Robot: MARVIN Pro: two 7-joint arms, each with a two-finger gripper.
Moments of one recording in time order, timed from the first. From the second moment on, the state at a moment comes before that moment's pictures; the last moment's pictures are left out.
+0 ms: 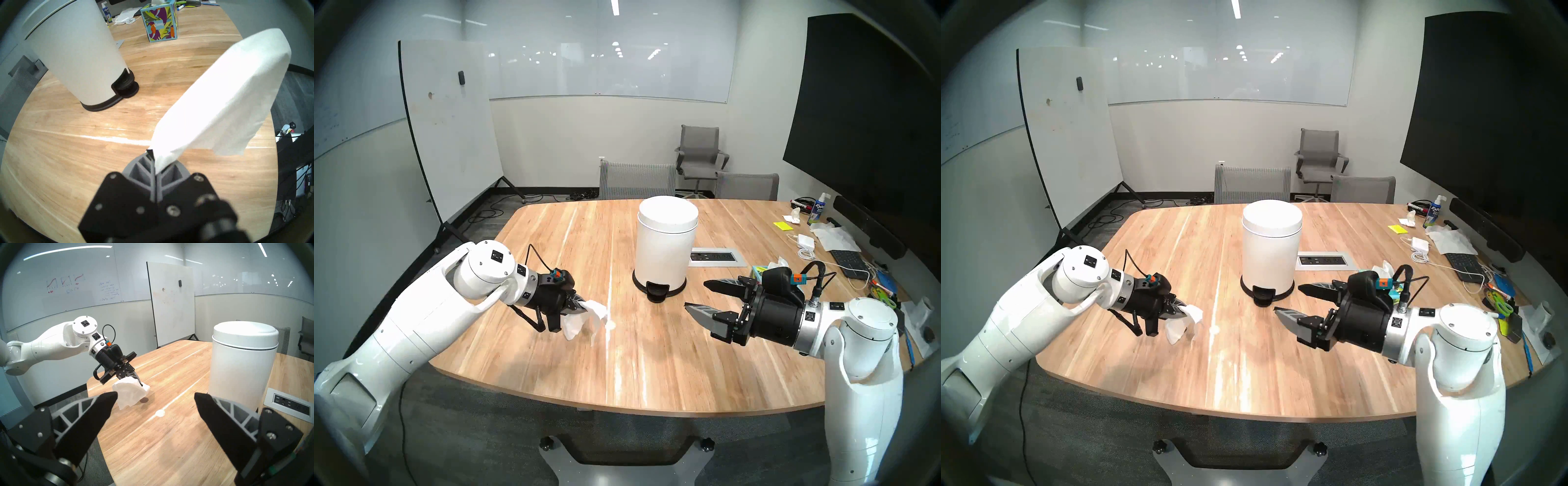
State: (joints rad) left arm 1.11 -0.77 -1.02 -1.66 -0.05 0.38 -1.03; right arm -1.81 -1.33 1.89 -2.28 0.17 0.71 1.09
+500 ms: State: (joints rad) left arm 1.09 -0.78 -0.97 -1.61 0.01 0.35 -1.06; right arm -1.81 -1.33 1.89 -2.28 0.16 0.71 1.10
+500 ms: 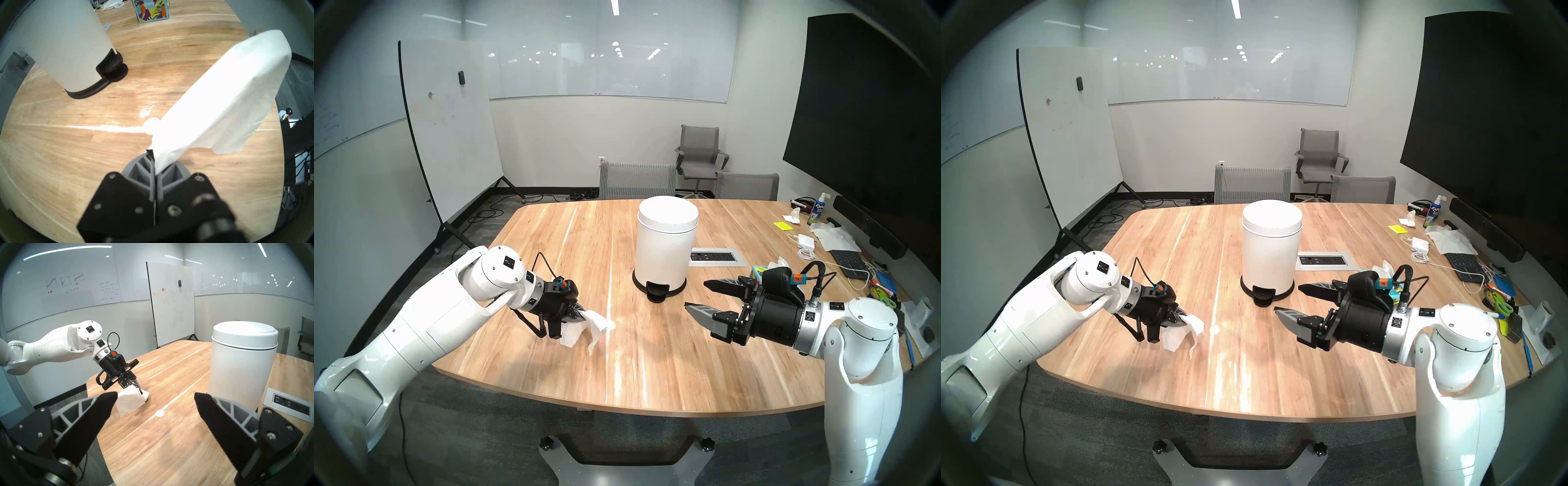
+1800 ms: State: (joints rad) left arm 0.93 -0.88 -0.94 -1.43 0.07 0.33 -1.15; right arm -1.81 -1.34 1.89 -2.28 0.15 0.71 1.11
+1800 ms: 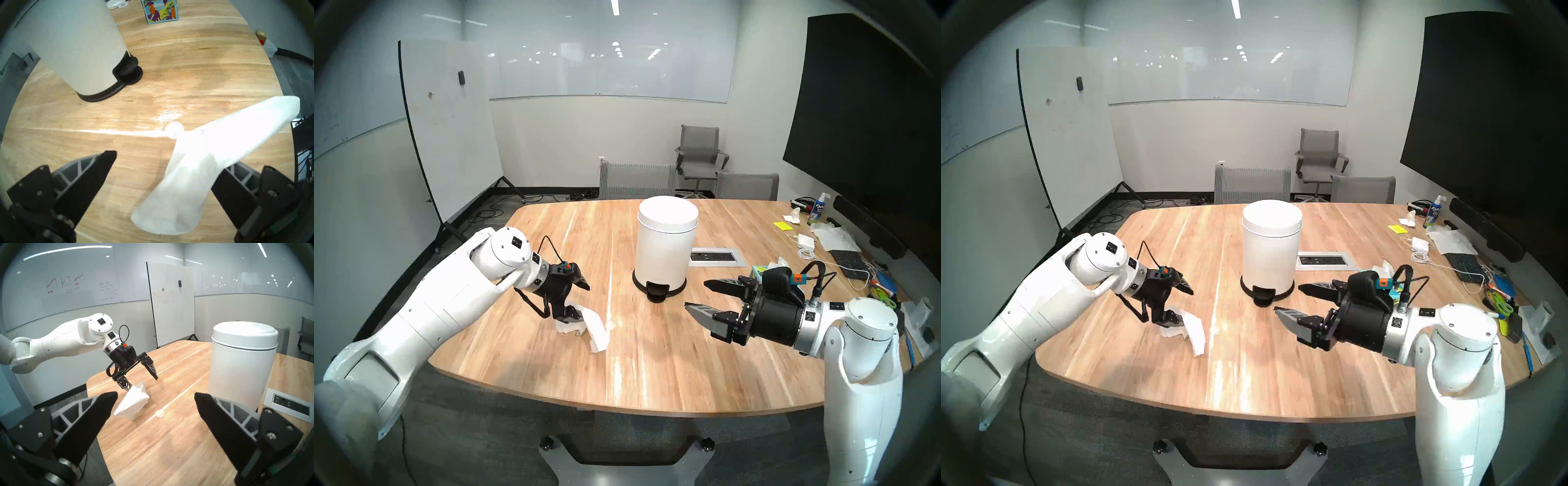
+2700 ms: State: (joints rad) left arm 0.91 -0.88 -0.91 -1.41 0.08 0.33 -1.29; right arm -1.80 -1.35 1.89 -2.28 0.14 0.71 1.11
